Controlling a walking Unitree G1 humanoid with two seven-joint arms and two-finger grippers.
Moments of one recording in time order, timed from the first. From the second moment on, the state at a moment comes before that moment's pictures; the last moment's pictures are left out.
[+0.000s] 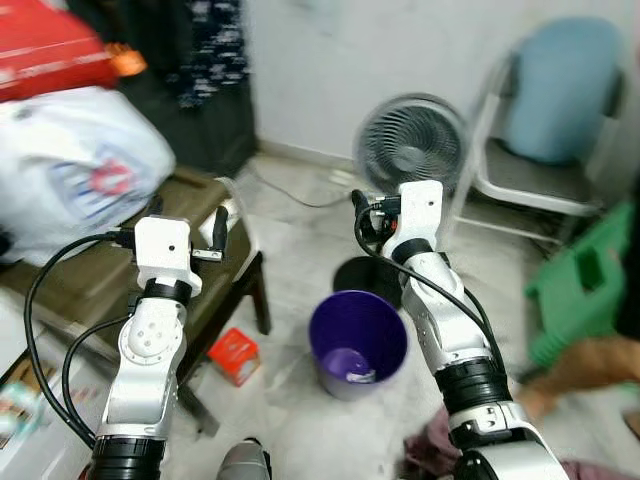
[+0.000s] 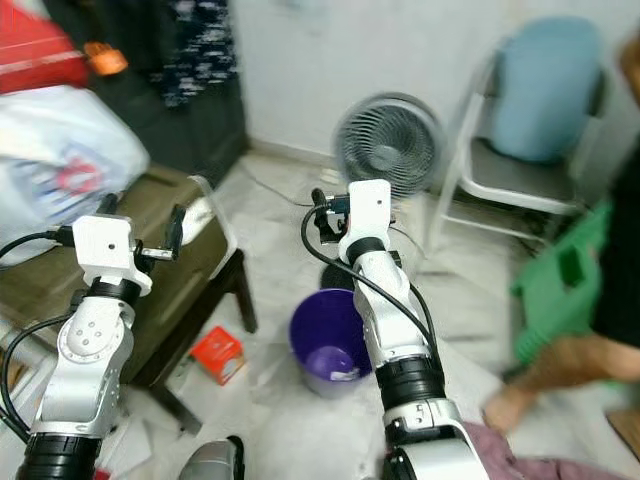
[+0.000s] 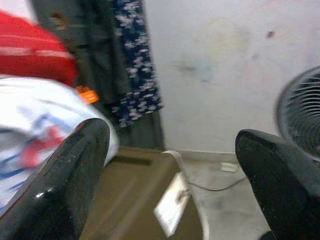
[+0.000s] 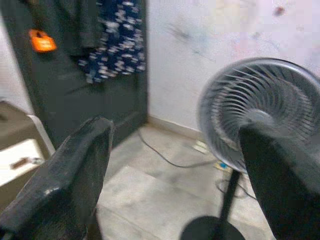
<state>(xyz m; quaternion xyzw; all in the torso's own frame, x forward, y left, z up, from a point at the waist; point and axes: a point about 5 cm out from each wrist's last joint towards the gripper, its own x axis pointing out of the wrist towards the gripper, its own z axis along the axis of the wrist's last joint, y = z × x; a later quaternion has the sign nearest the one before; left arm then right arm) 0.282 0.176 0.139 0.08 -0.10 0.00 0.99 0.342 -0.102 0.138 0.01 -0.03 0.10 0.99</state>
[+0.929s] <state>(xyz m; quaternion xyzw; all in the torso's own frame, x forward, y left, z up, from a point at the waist) 0.286 0.183 0.138 0.09 -0.11 0.05 0.99 0.342 -0.095 0.141 -0.01 -0.05 0.13 0.99</state>
